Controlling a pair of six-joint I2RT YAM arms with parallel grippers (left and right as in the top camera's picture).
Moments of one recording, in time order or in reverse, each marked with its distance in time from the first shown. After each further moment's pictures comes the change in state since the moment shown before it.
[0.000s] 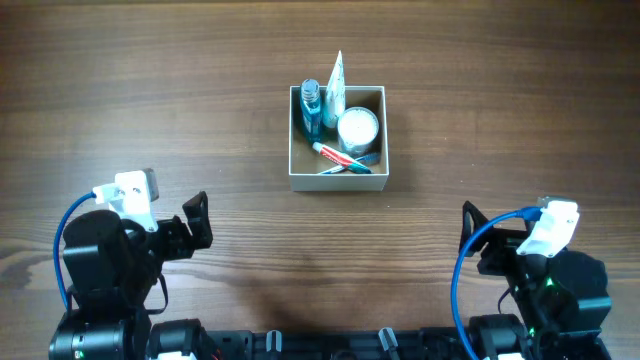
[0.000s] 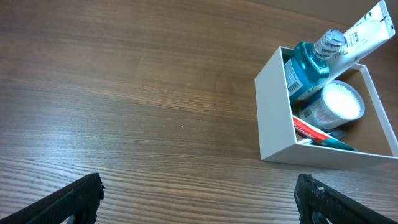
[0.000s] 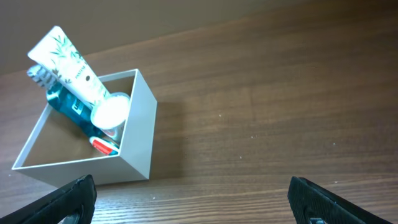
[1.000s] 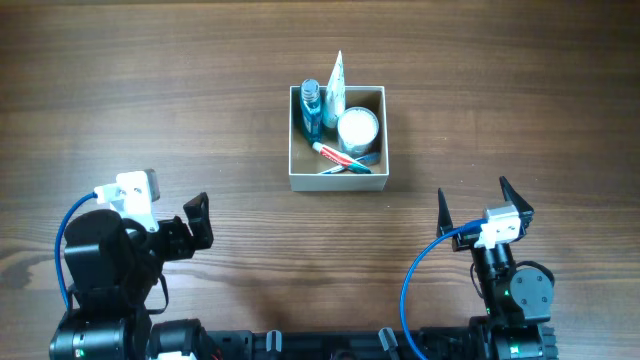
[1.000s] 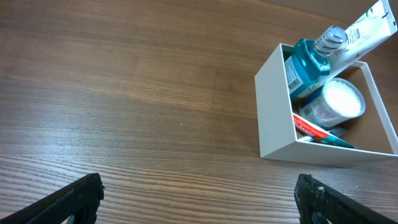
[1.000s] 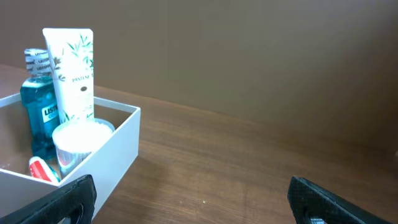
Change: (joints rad) left arm 0.000 0.002 -0.005 -0.003 0.003 0.000; right arm 0.000 -0.287 -0.663 0.831 -0.076 -0.420
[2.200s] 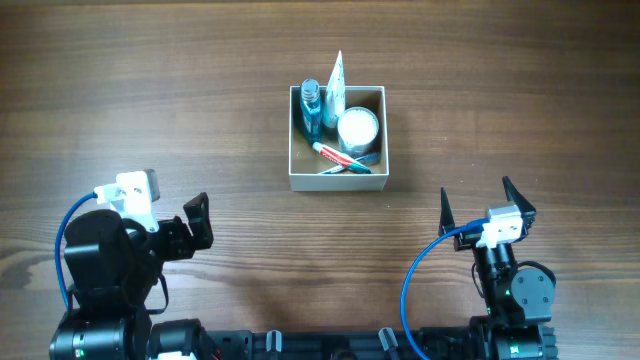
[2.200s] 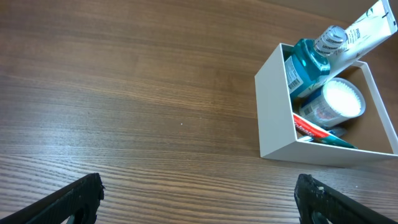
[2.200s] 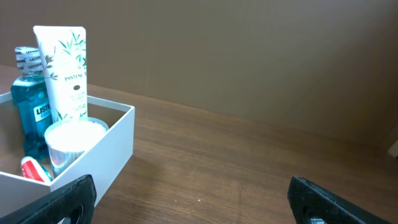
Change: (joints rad) left arm 0.000 0.000 0.000 0.000 0.000 0.000; right arm -0.018 0.000 0.000 -0.001 0.000 -0.004
